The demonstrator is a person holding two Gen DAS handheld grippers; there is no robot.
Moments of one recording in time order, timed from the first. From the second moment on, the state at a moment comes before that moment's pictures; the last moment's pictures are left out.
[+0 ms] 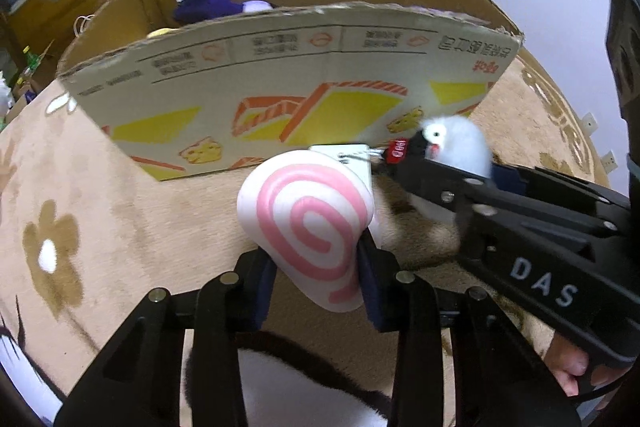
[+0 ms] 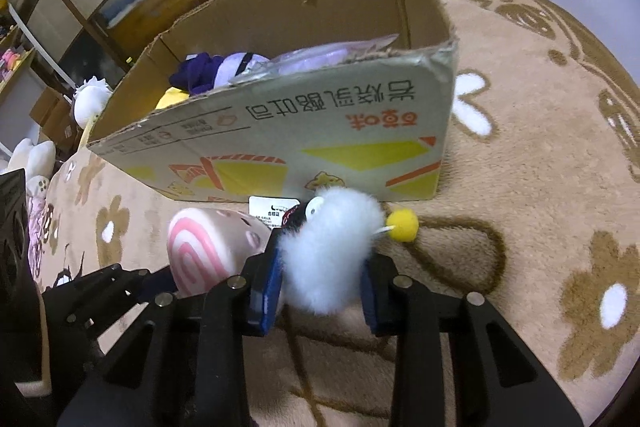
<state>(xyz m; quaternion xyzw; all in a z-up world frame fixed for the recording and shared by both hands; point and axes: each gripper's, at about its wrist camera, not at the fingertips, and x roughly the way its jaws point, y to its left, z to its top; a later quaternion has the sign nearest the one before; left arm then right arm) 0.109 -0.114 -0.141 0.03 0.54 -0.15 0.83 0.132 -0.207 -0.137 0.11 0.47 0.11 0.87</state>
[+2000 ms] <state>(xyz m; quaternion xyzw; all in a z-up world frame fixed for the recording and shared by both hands) 0.118 -0.064 -0.013 0.08 0.24 -0.07 0.96 0.105 -0.214 -0.002 0.02 0.19 0.07 0.98</state>
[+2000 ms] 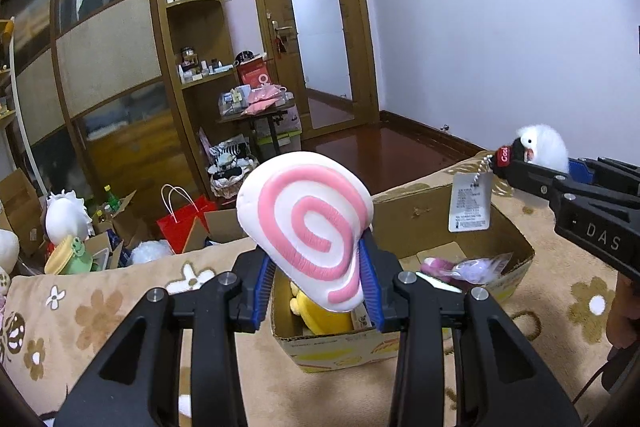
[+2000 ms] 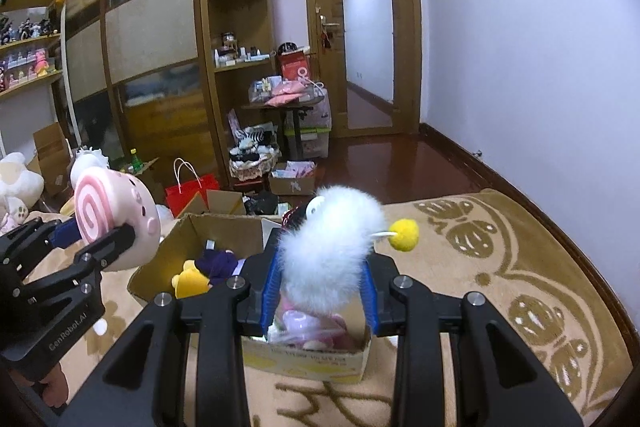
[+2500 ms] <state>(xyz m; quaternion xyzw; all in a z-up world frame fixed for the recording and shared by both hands) 0.137 -0.062 -0.036 0.05 0.28 -0.10 0.95 0.126 -0.208 -0.024 0.03 0.22 0.09 0.97</state>
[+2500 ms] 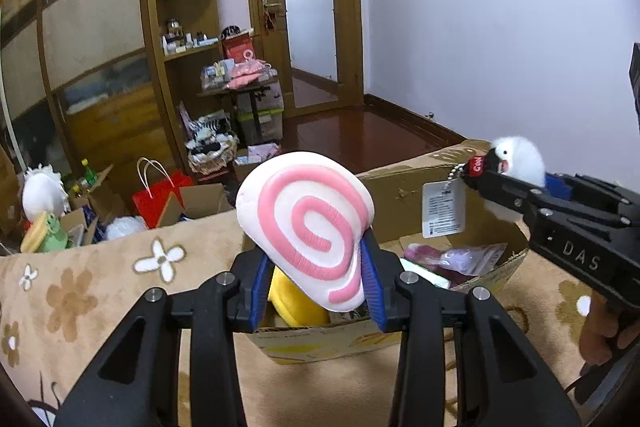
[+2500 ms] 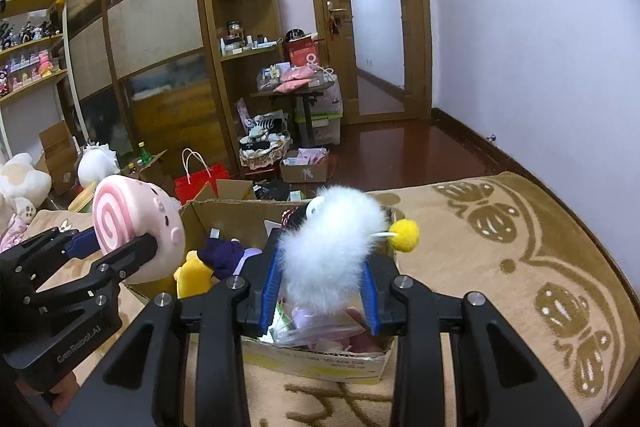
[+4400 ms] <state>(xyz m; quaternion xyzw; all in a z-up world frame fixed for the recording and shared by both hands) -0.007 -0.030 0.030 0.04 0.22 -0.03 0.97 -0.003 -0.221 0.020 0.00 0.18 0.09 0.98</state>
